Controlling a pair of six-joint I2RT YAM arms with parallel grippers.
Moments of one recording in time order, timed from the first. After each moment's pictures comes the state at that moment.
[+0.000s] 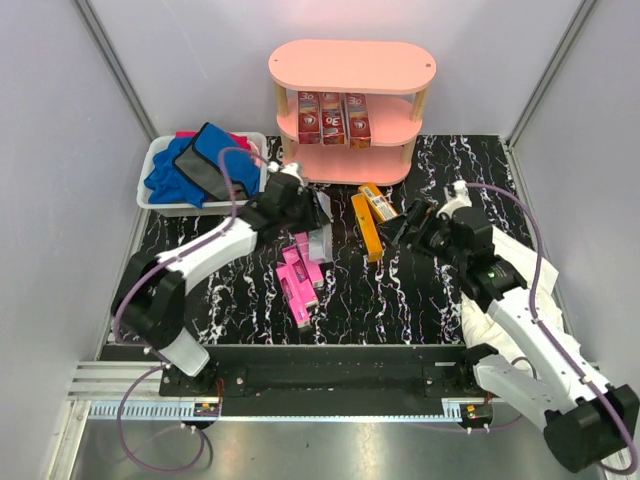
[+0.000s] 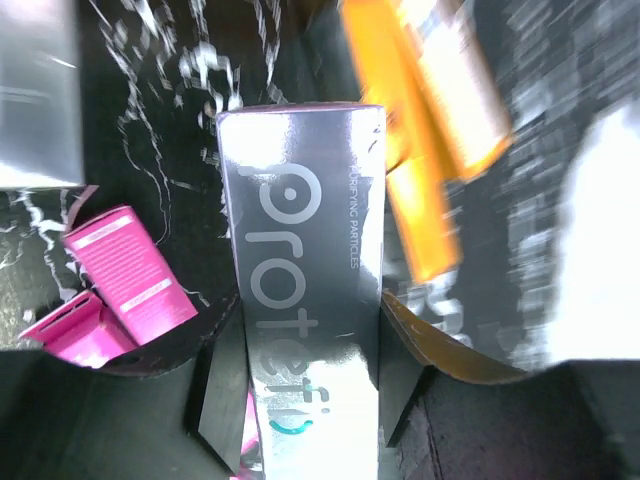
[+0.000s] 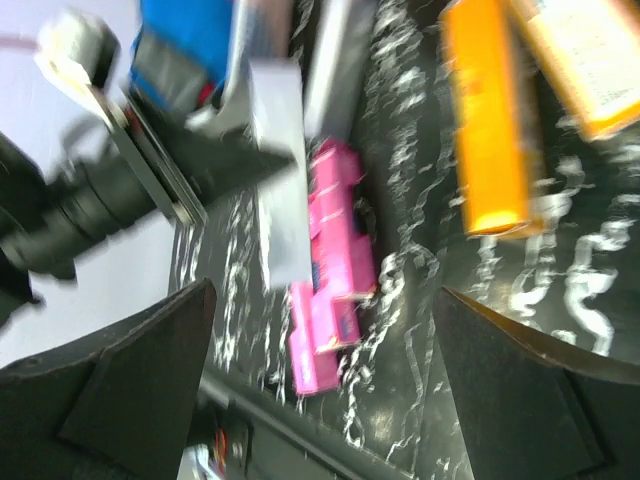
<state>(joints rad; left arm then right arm) -0.60 1.63 1.16 -0.22 0.04 -0.68 0.35 0.90 0.76 -0.22 -0.21 0.80</state>
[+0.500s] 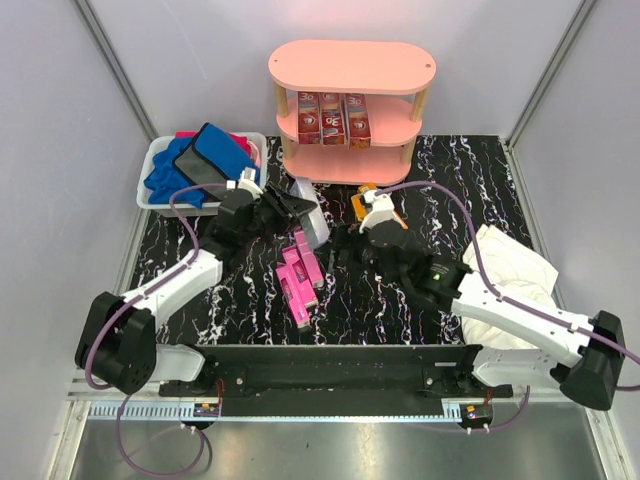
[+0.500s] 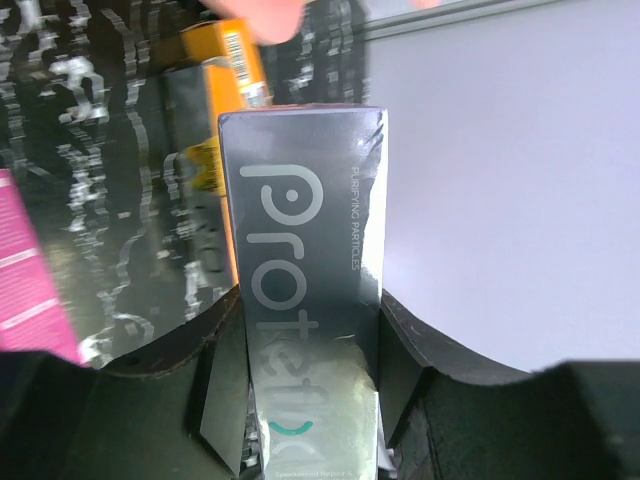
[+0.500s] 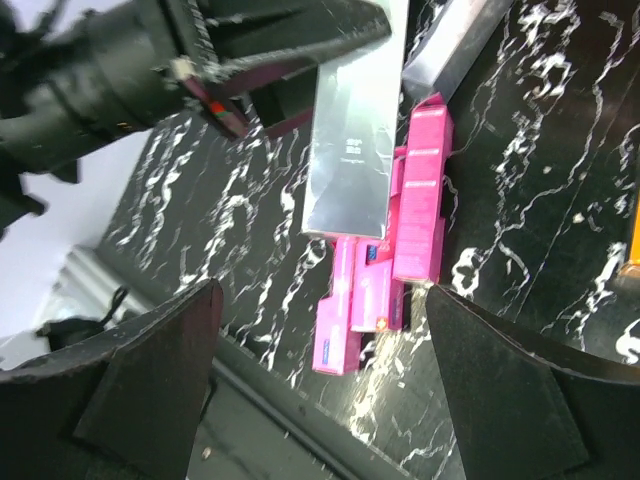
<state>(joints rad) -0.45 1.32 0.79 0.24 0.26 -1.17 0.96 1.13 0.96 -0.21 0.20 0.64</state>
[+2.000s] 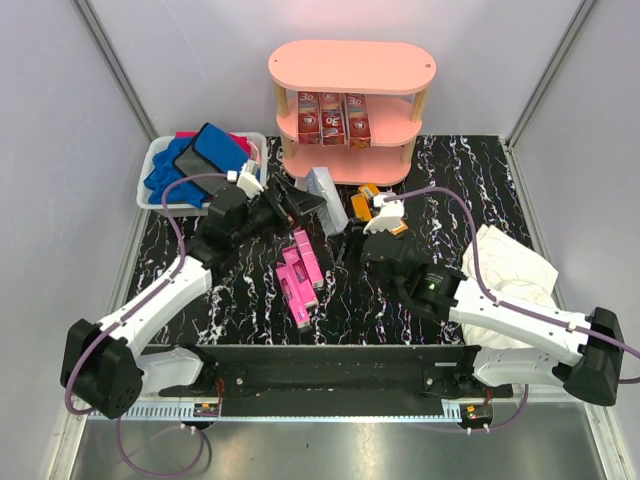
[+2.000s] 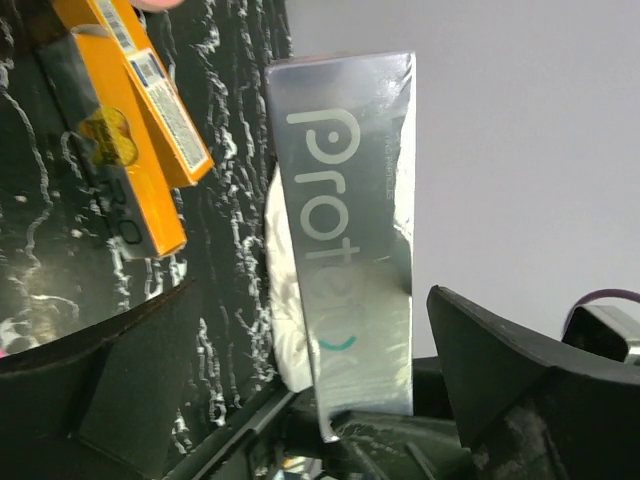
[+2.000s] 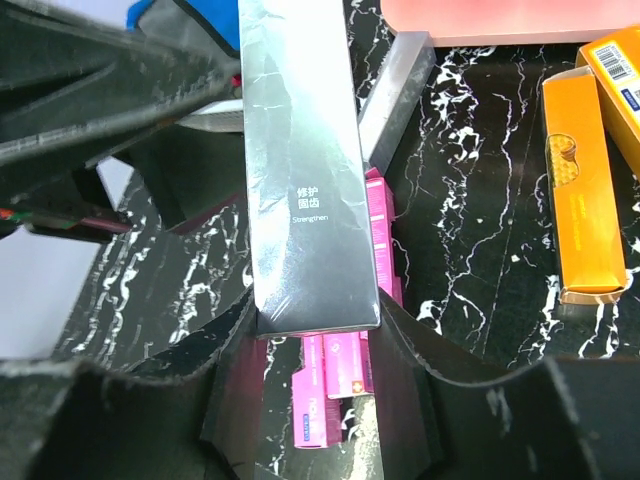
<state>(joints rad) -0.49 1.18 0.84 0.16 0.33 -1.13 1.07 1.16 0.95 -0.11 0.58 0.66</state>
